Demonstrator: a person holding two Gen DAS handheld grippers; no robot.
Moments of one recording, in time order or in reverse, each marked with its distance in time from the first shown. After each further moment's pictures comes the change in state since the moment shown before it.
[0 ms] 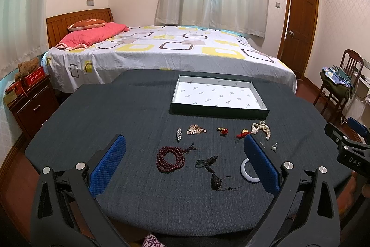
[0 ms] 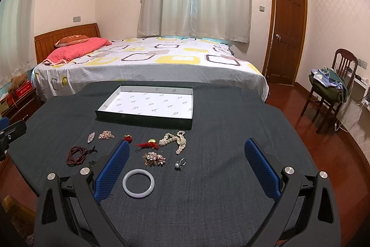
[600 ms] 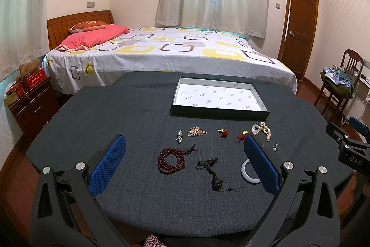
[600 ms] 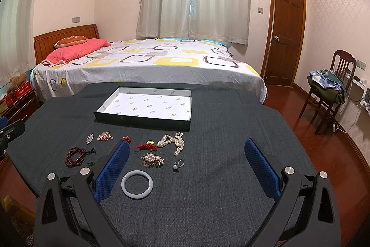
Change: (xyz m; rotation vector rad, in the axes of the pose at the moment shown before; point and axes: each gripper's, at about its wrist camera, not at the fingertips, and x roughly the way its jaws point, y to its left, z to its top) left arm -0.001 0.001 0.005 0.003 -0.007 0.004; right arm -0.008 -0.008 0.010 0.001 -0.006 -0.005
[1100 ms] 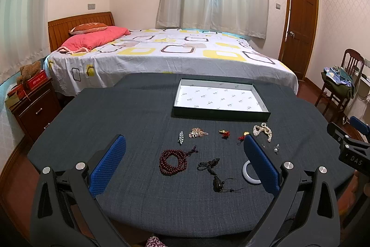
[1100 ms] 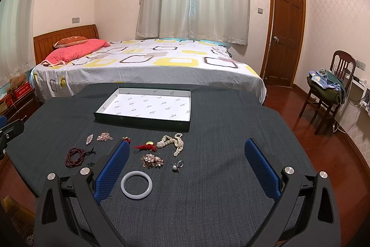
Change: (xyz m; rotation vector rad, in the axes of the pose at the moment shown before) left arm -0.001 0.002 0.009 0.003 -0.003 0.005; right arm -0.001 -0.002 0.002 0.001 -0.001 0.000
